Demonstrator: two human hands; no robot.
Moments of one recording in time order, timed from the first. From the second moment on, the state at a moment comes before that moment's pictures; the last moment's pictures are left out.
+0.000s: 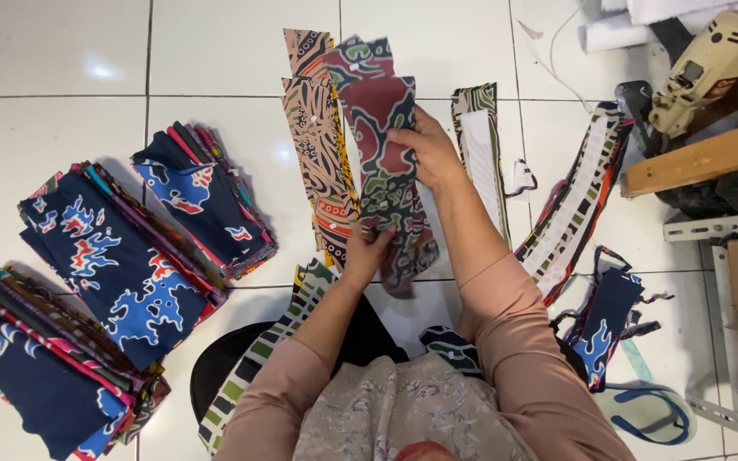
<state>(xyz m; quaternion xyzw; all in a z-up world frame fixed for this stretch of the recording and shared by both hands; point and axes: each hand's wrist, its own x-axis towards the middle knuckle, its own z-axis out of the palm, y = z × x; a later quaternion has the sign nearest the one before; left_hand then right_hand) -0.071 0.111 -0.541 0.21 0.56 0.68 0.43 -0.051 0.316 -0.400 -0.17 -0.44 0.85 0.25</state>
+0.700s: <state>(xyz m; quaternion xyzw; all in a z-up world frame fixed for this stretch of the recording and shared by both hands) -0.178 0.086 -0.626 0.15 0.83 0.46 0.28 -0.235 0.345 -0.631 -0.38 -0.57 0.69 0.23</state>
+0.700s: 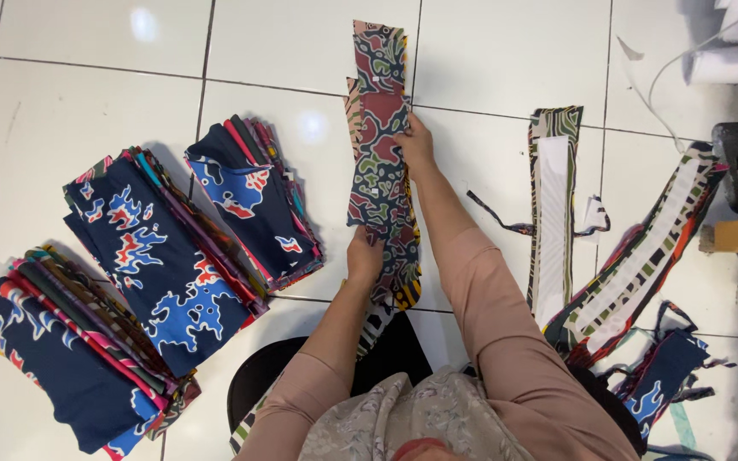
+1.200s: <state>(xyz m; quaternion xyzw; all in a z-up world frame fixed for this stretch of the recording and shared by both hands) -0.192 0.088 -0.520 0.17 0.82 0.54 0.10 -0.203 0.302 -0.566 -0.25 -0.69 0.57 0.36</state>
